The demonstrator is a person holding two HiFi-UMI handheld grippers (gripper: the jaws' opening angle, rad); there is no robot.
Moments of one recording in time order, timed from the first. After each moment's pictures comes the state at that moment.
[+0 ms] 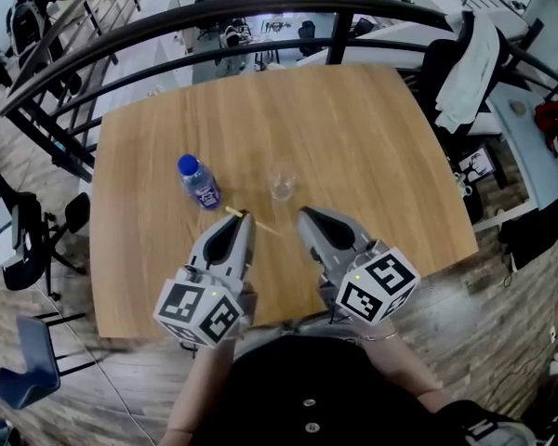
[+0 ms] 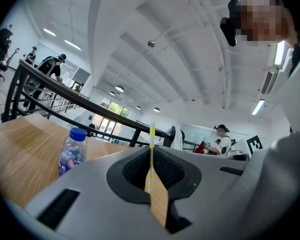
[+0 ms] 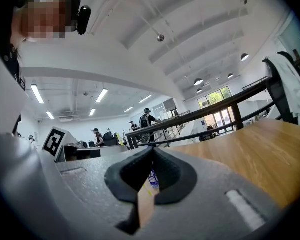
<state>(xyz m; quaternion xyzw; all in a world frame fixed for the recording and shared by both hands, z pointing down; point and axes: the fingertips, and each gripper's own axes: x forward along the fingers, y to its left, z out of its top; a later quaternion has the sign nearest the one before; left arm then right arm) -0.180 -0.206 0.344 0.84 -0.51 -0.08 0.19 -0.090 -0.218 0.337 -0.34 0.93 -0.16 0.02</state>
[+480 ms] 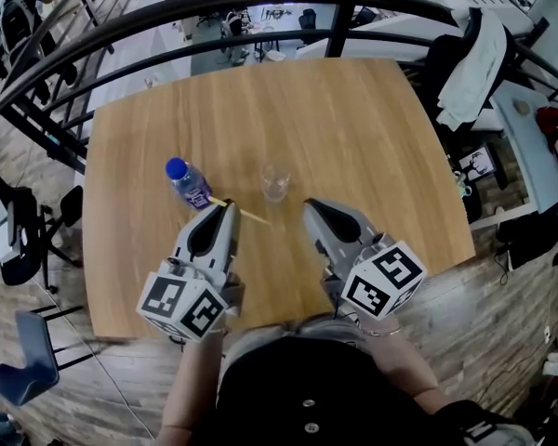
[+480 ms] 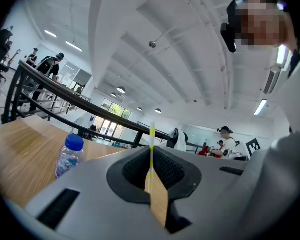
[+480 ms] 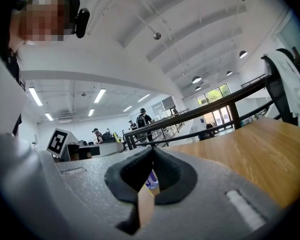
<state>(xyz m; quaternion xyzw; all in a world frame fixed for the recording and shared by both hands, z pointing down) -0.187 -0.243 0.335 0.83 -0.52 -0.09 0.19 -0.068 -0.256 0.337 -0.34 0.92 -0.17 0.01</state>
